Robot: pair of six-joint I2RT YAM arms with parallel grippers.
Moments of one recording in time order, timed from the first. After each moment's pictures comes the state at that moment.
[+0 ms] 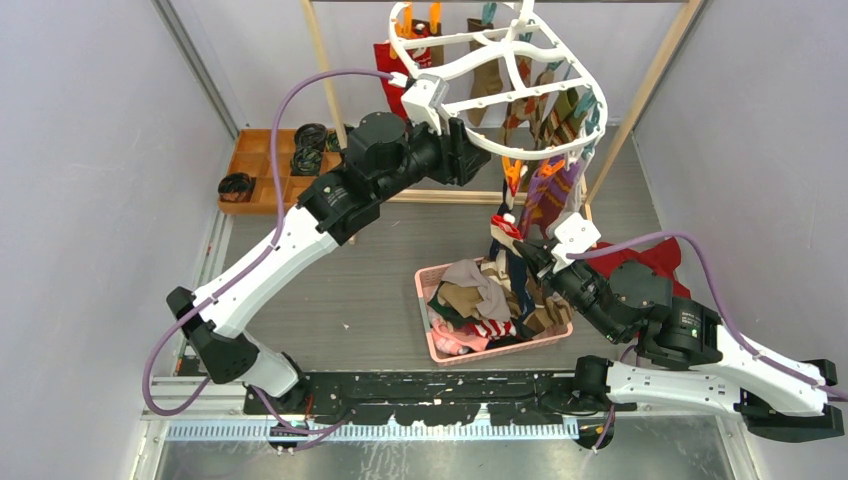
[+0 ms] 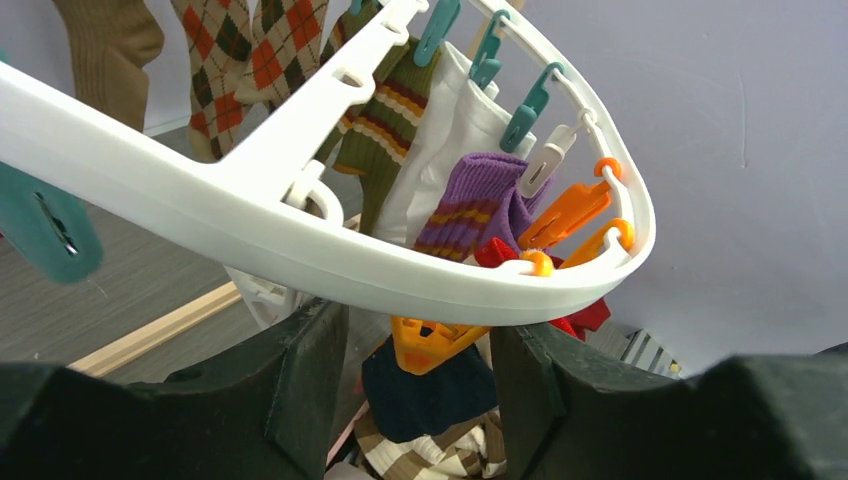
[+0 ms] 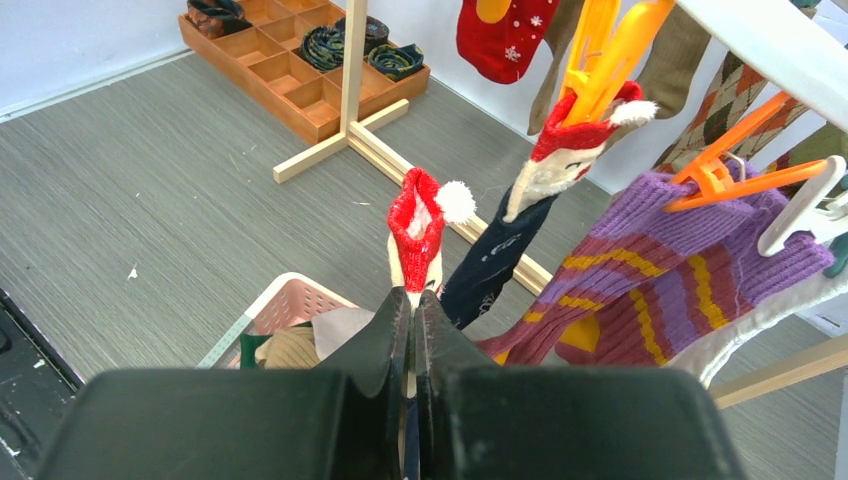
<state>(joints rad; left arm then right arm) -0.84 1.49 1.71 -0.29 0.01 -0.37 1.24 0.63 1.02 -0.46 0.59 -0.14</state>
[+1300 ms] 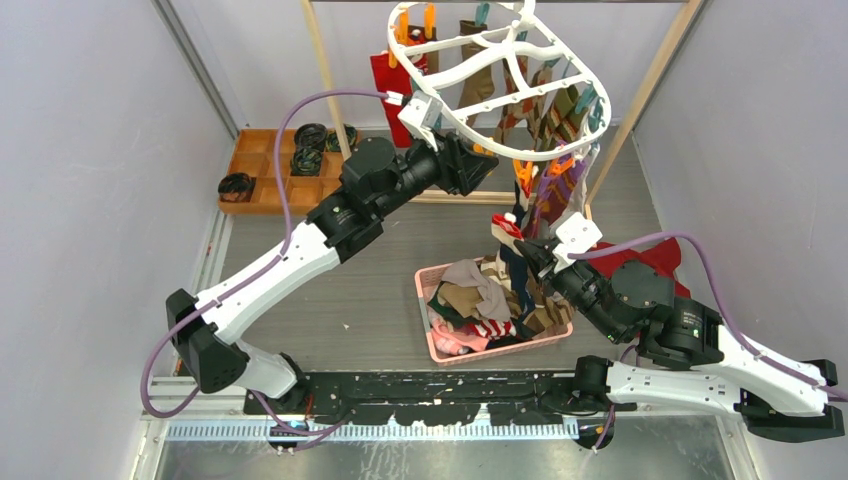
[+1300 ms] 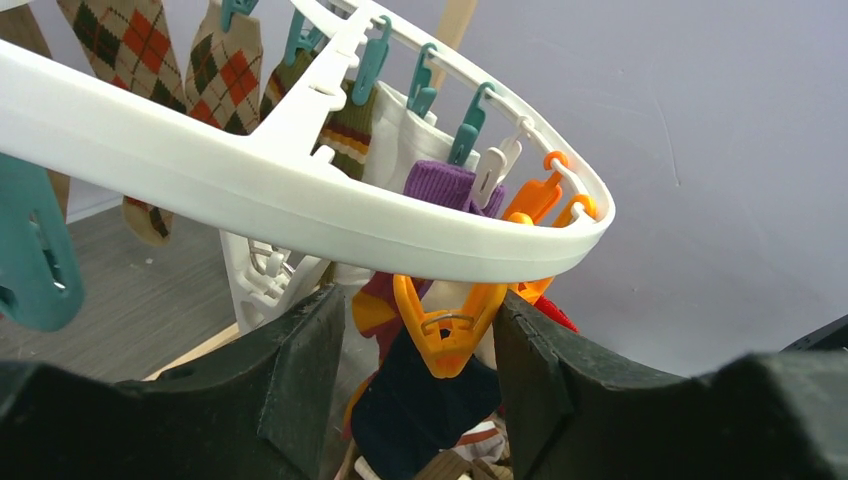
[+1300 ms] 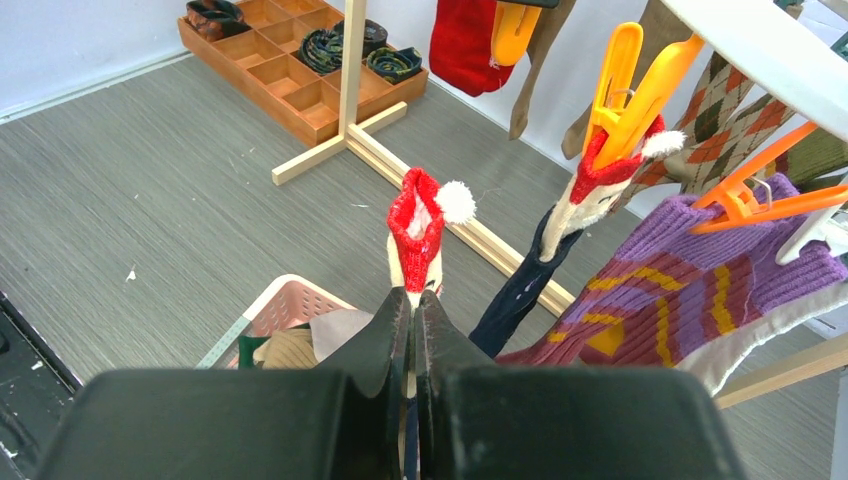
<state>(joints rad) -0.84 1.43 1.46 0.08 0.09 -0.37 1.24 0.63 1.02 -0.46 0.59 -0.15</state>
